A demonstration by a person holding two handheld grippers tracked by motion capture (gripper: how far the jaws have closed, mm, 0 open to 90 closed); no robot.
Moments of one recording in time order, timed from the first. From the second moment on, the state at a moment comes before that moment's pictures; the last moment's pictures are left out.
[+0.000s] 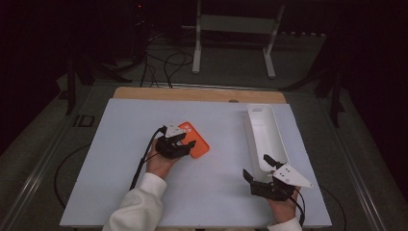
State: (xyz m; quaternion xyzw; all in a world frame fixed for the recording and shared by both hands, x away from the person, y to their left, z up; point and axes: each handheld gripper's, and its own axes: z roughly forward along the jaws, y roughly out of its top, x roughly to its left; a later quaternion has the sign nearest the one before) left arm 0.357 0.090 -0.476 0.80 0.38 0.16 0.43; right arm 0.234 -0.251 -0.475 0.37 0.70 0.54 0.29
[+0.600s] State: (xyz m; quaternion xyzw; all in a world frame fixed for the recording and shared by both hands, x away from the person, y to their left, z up) left arm 0.361 0.078 -0.489 0.82 0.37 0.12 0.41; right arm 0.234 -0.252 -0.475 0.37 0.70 0.54 0.29
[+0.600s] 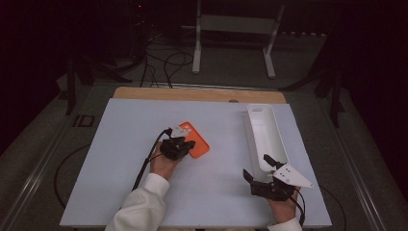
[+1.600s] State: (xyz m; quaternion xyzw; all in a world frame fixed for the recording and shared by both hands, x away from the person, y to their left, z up) left arm 0.364 0.056 -0.515 0.85 0.38 0.10 0.34; right arm 0.234 -0.251 -0.475 0.37 0.70 0.54 0.28
